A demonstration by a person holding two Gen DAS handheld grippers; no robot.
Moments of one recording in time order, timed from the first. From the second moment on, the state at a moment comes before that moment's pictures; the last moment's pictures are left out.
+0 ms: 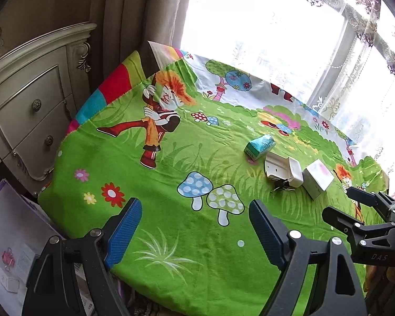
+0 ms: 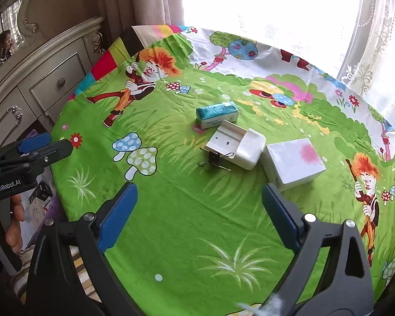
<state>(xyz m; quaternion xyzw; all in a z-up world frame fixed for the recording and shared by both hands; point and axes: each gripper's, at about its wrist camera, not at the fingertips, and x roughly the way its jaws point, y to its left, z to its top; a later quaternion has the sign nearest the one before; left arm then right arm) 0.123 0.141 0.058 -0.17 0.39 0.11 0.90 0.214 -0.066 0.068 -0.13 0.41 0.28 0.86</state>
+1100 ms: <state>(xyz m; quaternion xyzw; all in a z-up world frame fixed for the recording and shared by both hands) 0.257 0.036 -0.005 -0.18 0.44 0.00 0.88 0.339 -0.115 0.014 -0.18 0.42 0.28 0.84</state>
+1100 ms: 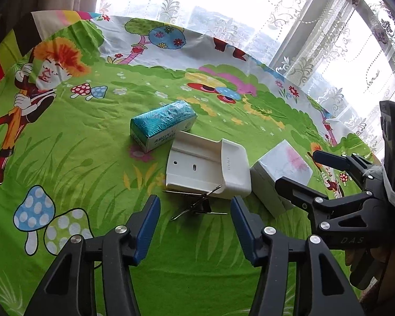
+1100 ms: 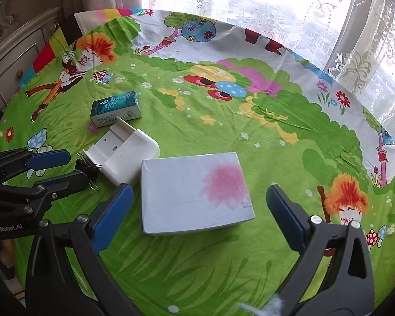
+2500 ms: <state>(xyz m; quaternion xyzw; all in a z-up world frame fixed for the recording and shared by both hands) 0.175 0.069 -0.003 -0.23 0.41 -0.02 0.88 0.243 -0.124 0.010 -0.06 0.46 0.22 0.86</state>
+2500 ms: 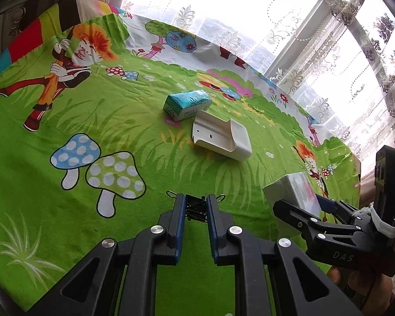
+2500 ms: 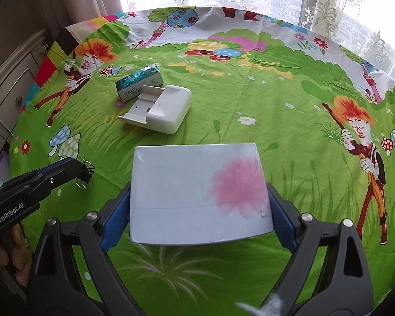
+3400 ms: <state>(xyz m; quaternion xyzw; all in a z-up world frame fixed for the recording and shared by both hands) 0.058 0.123 0.043 -0.26 0.36 0.02 0.90 0.122 -0.068 0.056 -0.06 0.42 0.29 0.86</state>
